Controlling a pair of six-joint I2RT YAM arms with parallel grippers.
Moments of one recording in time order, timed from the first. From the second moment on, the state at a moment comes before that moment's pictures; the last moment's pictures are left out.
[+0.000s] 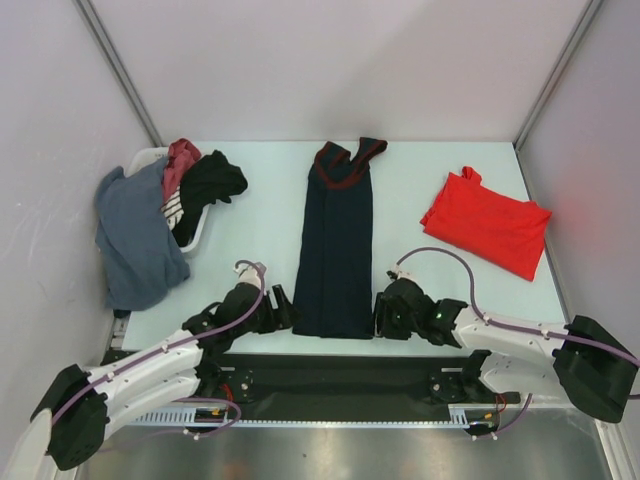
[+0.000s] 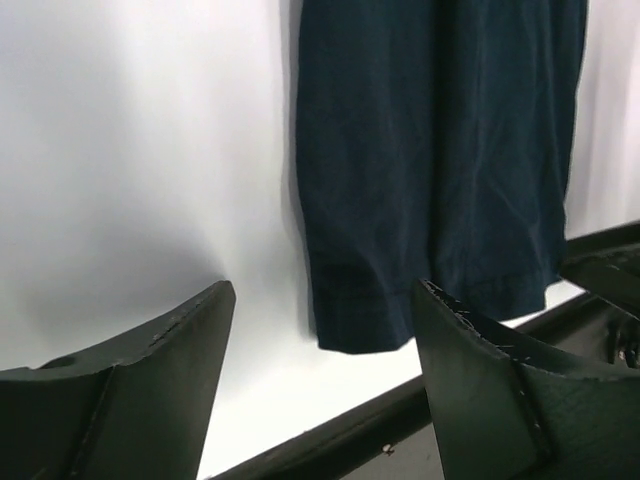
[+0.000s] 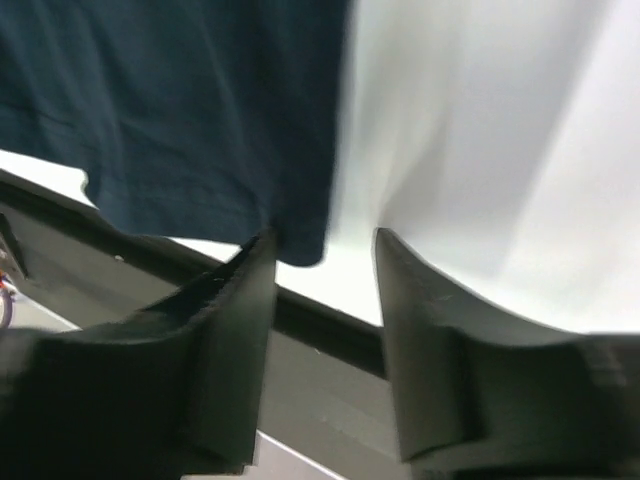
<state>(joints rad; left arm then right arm) -0.74 0.80 0.21 -0.15 -0.04 -0.86 0.93 1.10 0.43 -0.27 0.04 0.94</state>
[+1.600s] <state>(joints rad) -0.82 0.97 0.58 -0.32 0.01 -0.83 0.73 1.06 0.68 -0.45 0.00 0.84</state>
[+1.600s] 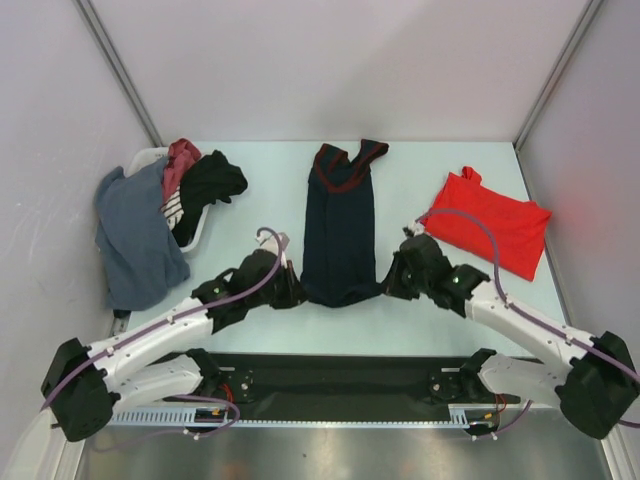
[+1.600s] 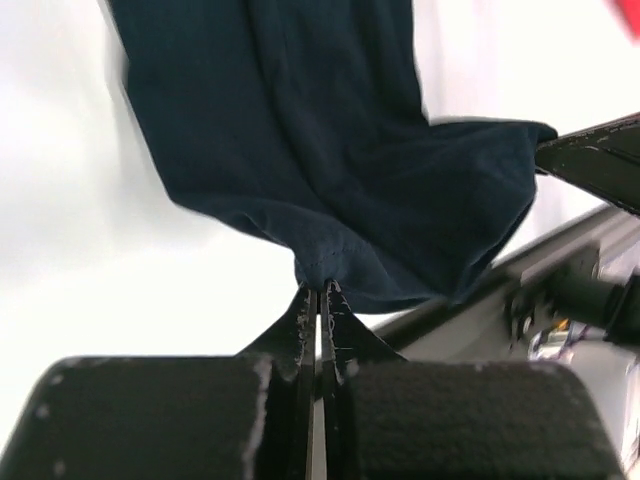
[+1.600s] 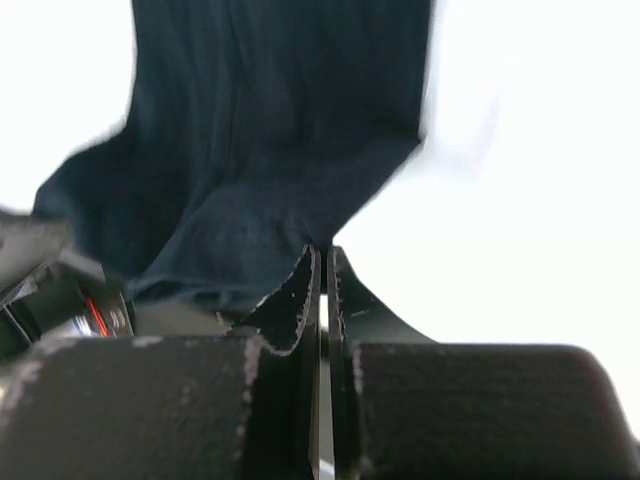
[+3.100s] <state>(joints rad) -0.36 1.91 1.33 -0.17 0.12 -0.67 0.34 2.12 1.77 -0.56 -0.10 0.54</state>
